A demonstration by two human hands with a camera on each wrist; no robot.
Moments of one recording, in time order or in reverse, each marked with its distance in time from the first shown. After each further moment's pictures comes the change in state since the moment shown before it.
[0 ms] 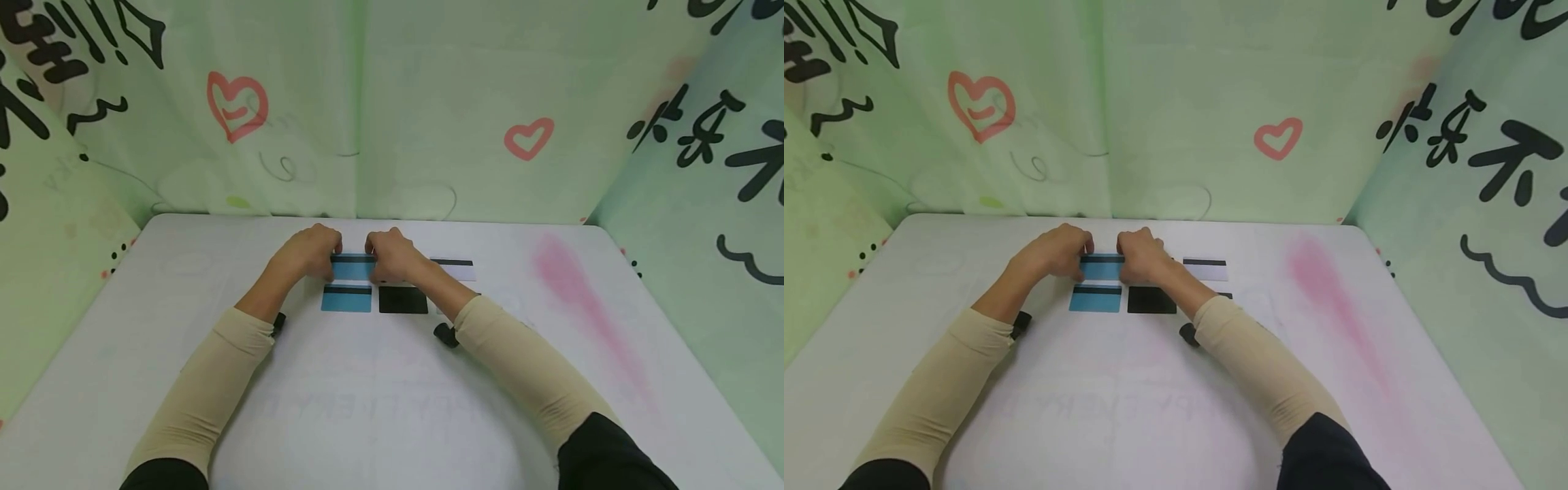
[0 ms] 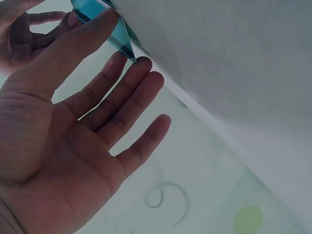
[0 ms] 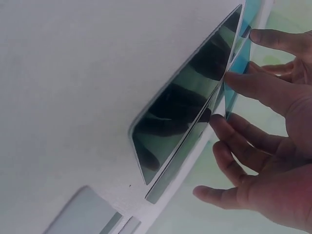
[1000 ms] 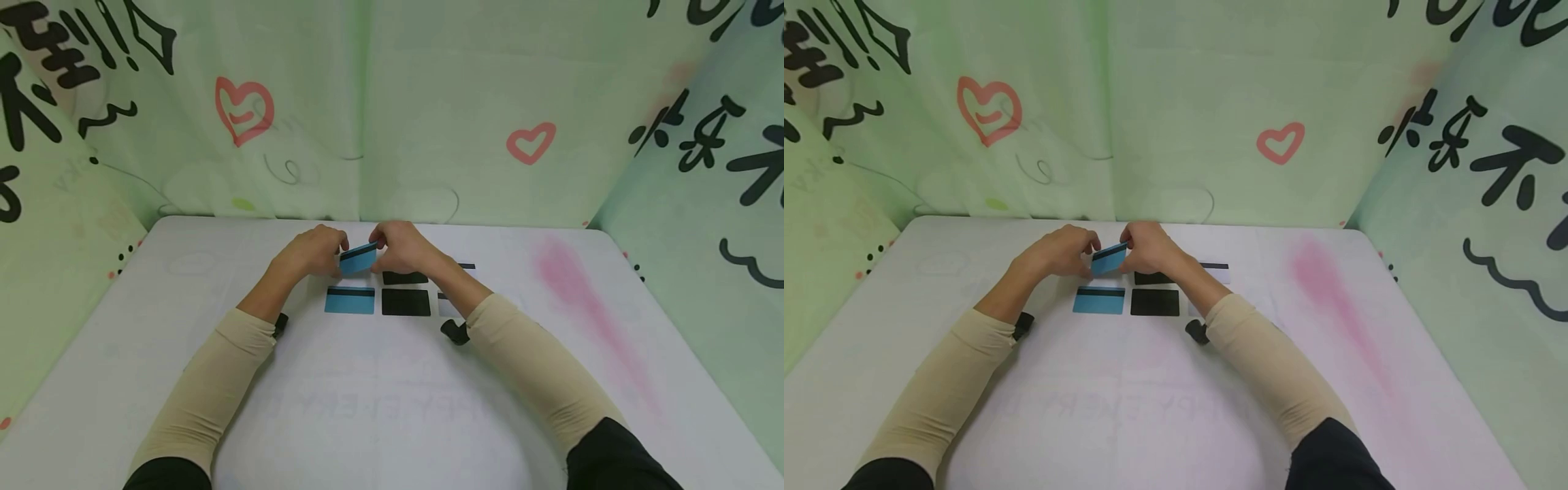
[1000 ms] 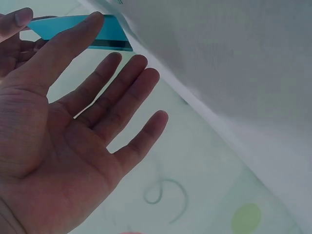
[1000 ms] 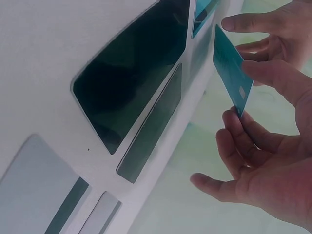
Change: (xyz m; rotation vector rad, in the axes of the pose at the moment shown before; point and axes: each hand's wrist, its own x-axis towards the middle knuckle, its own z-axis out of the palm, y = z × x) left_hand 0.001 -0.002 -0.003 -0.068 0.007 0.009; right_hand -0.007 0.002 -0.023 0.153 0.060 -0.052
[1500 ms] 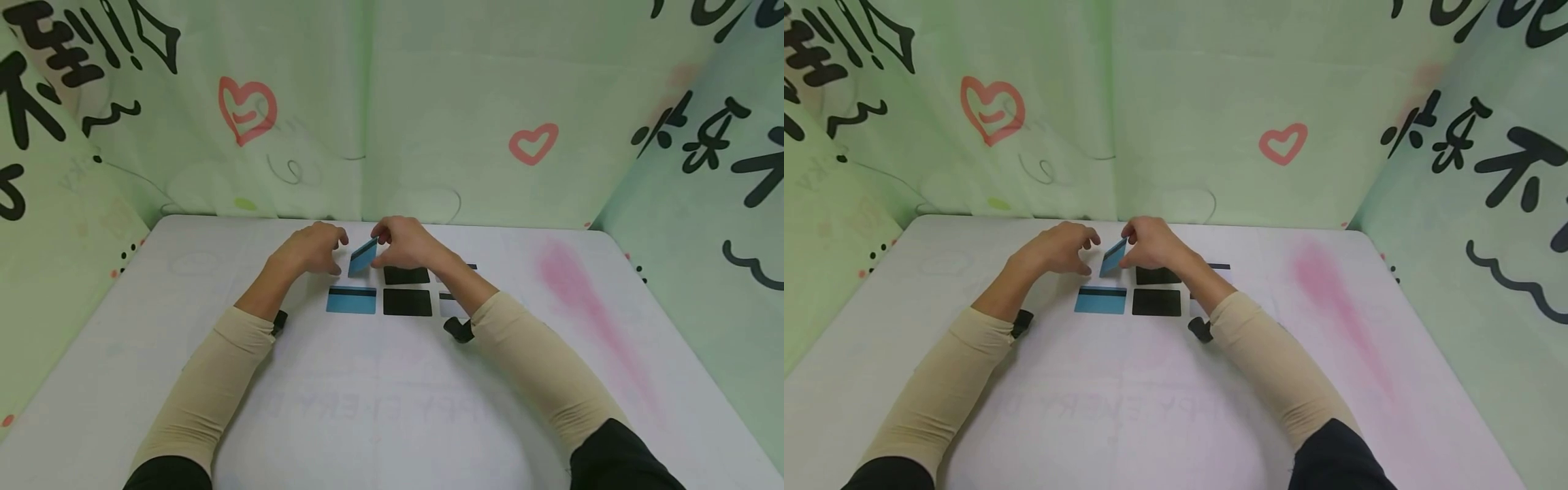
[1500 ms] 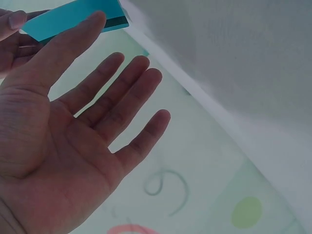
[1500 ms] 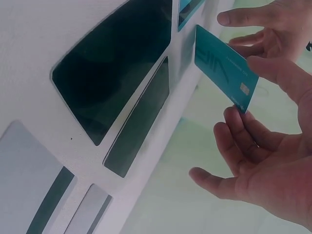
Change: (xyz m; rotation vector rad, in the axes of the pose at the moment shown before) left_hand -0.003 -0.005 -0.007 0.024 0.003 0.001; right_hand 0.000 -0.001 -0.007 0.066 -0.007 0.041
